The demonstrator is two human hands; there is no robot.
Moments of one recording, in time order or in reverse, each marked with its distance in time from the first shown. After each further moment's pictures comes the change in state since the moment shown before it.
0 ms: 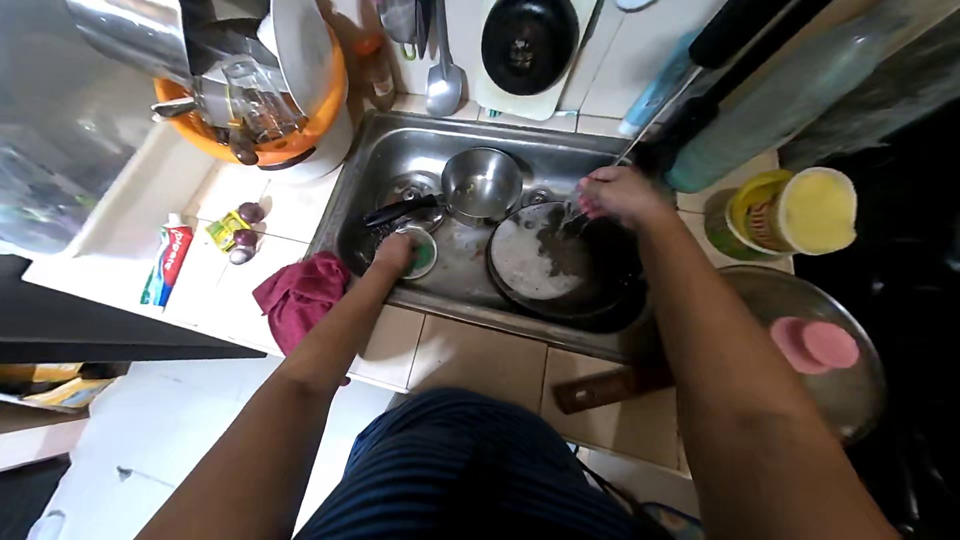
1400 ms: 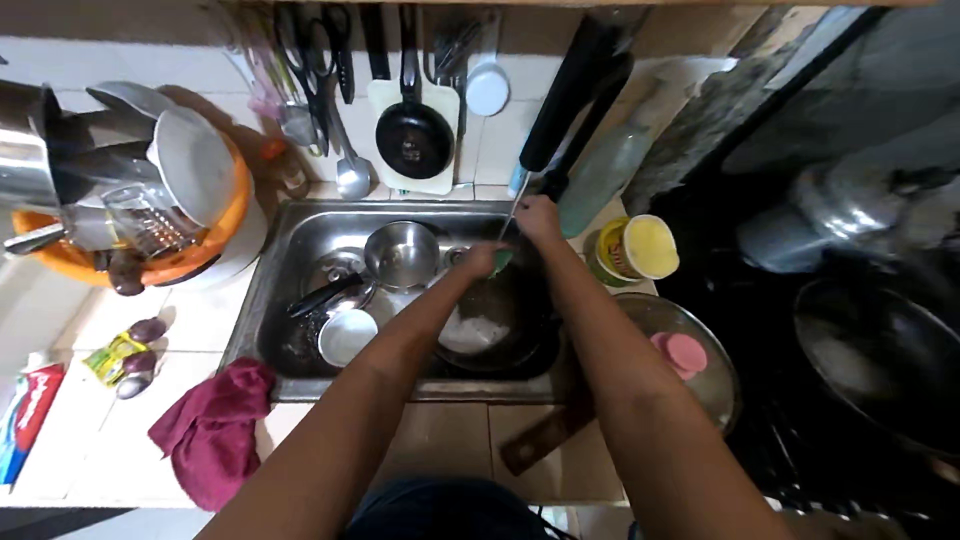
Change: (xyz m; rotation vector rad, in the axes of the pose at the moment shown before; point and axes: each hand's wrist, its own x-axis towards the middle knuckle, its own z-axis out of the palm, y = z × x) left_hand 0.091 0.272 -0.024 -0.426 -0.169 0.505; right_hand 0.019 -0.022 -0.048 -0.235 0.382 -0.044
